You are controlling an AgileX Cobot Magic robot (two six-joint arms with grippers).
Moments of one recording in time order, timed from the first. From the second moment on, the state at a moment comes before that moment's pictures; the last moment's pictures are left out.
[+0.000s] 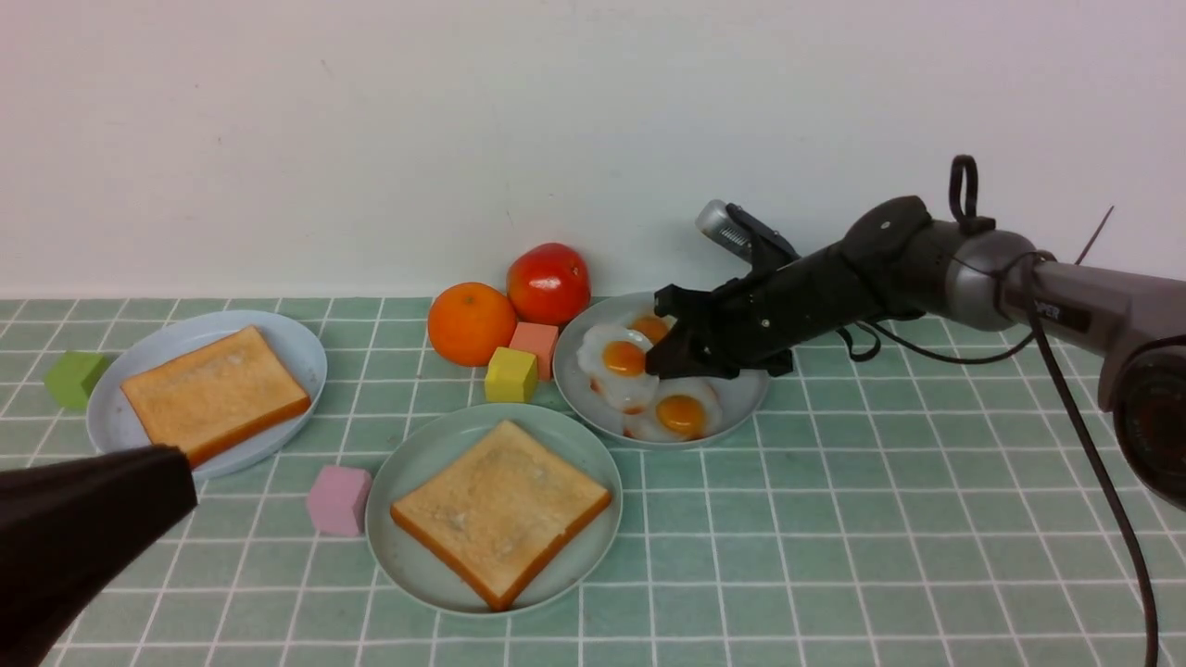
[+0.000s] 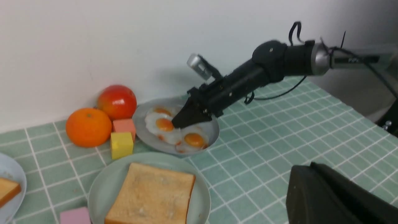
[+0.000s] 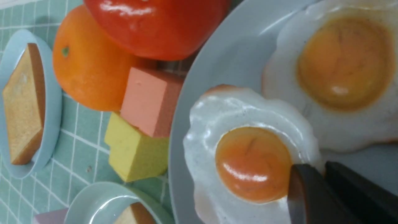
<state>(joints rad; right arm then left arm) 0.23 2.40 -1.90 0.99 0.75 -0.42 -0.68 0.44 -0.57 0.07 0.37 -0.27</state>
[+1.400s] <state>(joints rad) 0.48 2.32 -1.90 0.70 0.96 -0.21 -0.68 0.44 -0.57 0.24 0.34 -0.31</state>
